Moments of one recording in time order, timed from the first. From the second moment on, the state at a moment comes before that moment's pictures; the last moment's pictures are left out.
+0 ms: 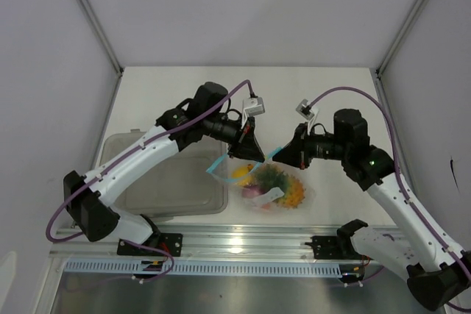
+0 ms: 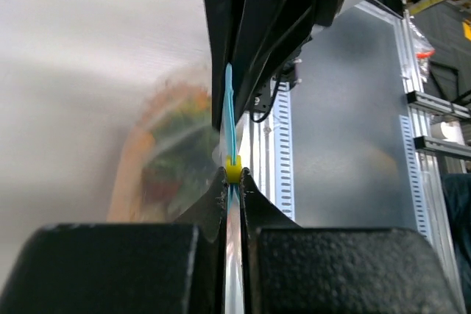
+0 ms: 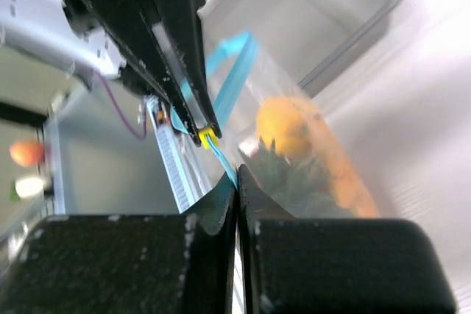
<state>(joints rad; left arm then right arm) -0.75 1.42 1.38 -0.58 0.92 0.00 0.50 0.94 0.99 -0.48 -0.77 0.24</state>
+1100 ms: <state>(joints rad) -0.74 1.33 1.31 -0.67 0.95 0.02 0.71 1.11 1.09 -0.55 -0.90 0.13</state>
